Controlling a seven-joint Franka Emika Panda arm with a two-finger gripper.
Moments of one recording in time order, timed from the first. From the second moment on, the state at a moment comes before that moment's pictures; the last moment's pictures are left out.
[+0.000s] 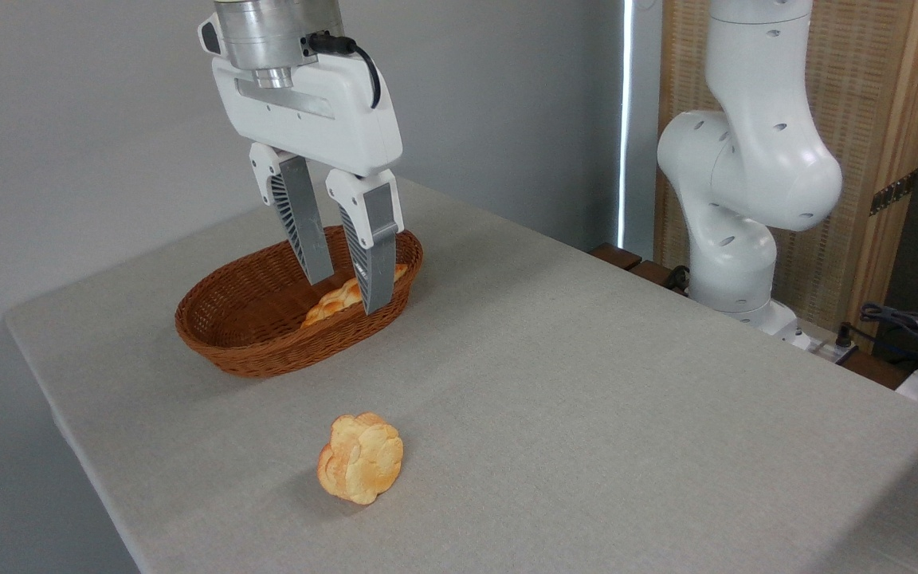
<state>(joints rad) -0.16 0.01 0.07 -1.60 0.03 1.63 0.62</state>
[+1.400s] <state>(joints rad) -0.14 -0.03 -0.34 -1.91 -0.09 1.96 0.50</state>
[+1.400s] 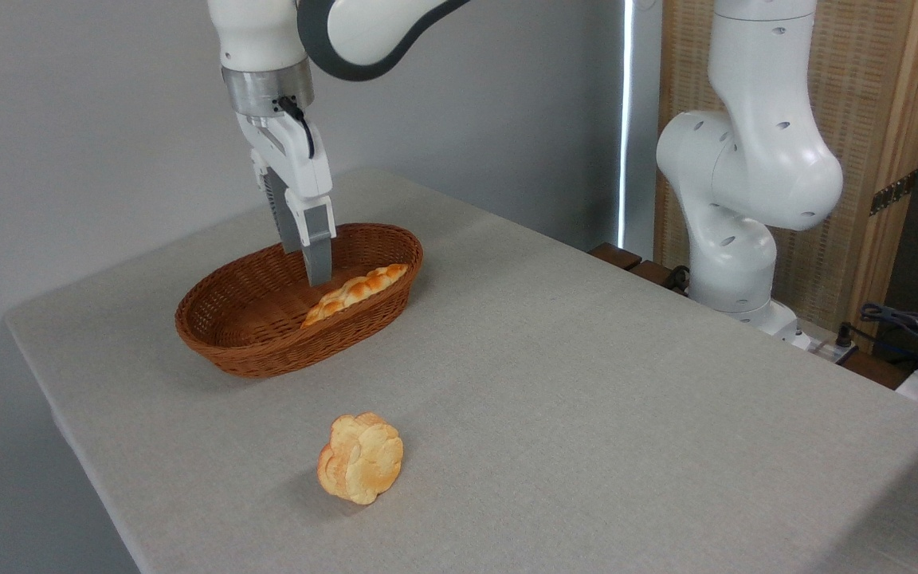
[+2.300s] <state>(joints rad) -0.15 -0.01 -0.39 -2.04 -0.08 1.99 0.49</state>
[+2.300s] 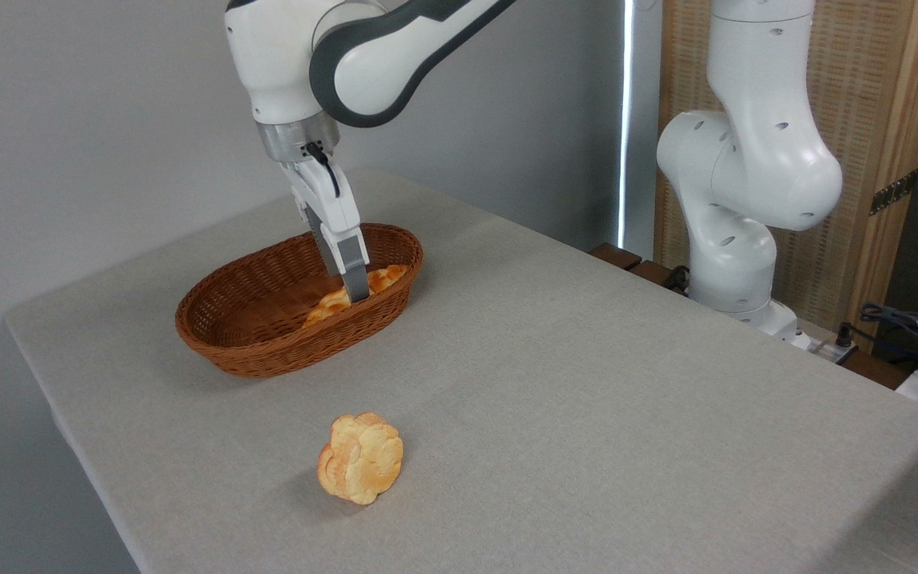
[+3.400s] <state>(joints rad) -0.15 -0.01 -0.41 -2.08 -0.01 2.05 0.49</state>
